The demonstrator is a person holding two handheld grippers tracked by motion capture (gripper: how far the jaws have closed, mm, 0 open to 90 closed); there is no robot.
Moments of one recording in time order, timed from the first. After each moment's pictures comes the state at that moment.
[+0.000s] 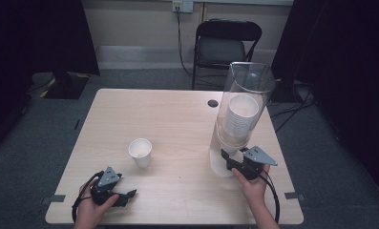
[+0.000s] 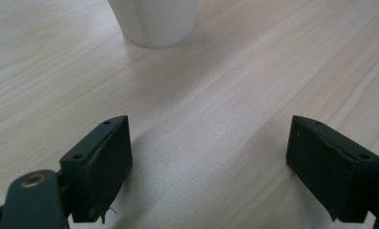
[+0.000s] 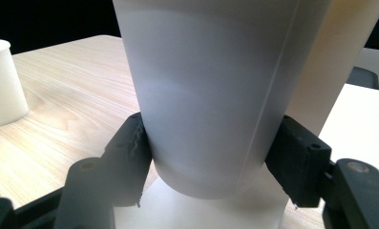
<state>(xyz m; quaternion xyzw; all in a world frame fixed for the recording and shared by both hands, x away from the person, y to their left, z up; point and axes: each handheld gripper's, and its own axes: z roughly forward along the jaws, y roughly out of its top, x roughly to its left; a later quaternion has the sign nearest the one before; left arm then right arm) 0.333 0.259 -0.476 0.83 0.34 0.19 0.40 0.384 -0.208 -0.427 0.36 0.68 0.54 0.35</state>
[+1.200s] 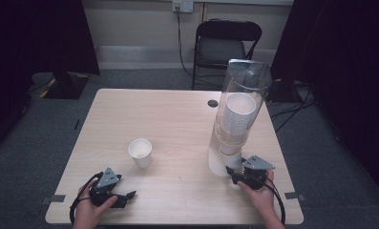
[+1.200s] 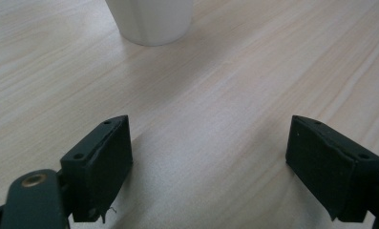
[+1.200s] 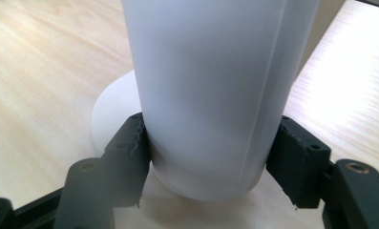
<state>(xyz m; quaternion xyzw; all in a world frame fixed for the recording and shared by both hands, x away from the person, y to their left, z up) 0.329 0.262 -0.475 0.83 0.34 0.19 0.40 0.371 -0.231 -0.455 0.36 0.78 0.42 0.31</state>
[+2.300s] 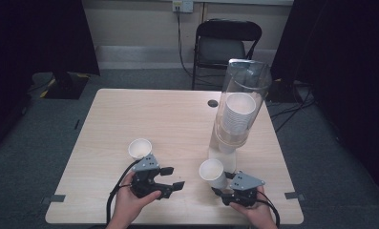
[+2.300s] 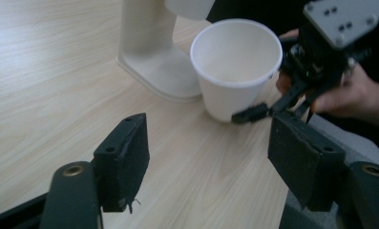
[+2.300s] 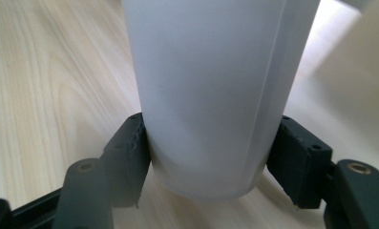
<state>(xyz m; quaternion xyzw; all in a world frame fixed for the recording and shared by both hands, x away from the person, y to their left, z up) 0.333 0.131 -0.392 0.78 0.28 0.05 0.55 0.328 -0.191 -0.453 0.19 0.83 0.44 0.27</state>
